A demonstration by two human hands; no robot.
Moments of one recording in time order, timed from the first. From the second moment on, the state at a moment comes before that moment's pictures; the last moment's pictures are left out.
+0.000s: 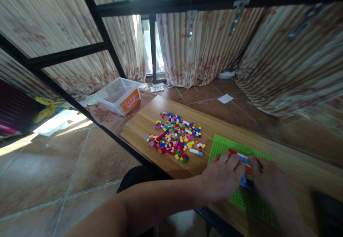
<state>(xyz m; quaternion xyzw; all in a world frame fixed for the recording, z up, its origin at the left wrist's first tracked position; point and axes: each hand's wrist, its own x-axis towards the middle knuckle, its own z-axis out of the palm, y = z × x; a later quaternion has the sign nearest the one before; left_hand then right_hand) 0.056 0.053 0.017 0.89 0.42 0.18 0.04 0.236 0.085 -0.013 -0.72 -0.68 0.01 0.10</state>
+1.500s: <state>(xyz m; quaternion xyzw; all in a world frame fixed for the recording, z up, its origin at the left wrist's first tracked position) -0.020 0.122 0.047 0.85 0.51 0.02 0.13 0.220 0.085 0.010 -0.72 -0.65 0.04 0.24</state>
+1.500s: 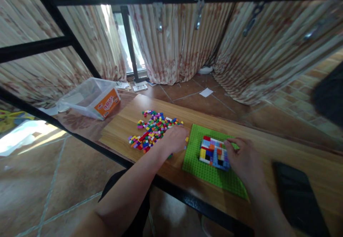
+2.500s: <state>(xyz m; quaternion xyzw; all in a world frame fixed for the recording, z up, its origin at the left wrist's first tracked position) -0.004 0.109 0.052 0.68 0.40 0.34 0.51 0.164 0.072 0.027 -0.54 -0.59 0.39 0.45</state>
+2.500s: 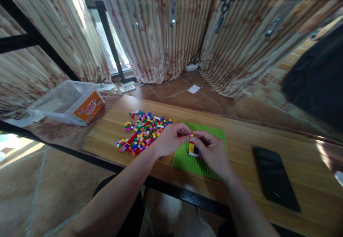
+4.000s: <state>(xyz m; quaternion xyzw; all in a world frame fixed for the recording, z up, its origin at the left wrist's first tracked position) -0.103 0.121 0.054 0.80 0.56 0.07 0.20 0.103 0.060 -0.008 -0.51 -0.84 0.02 0.21</state>
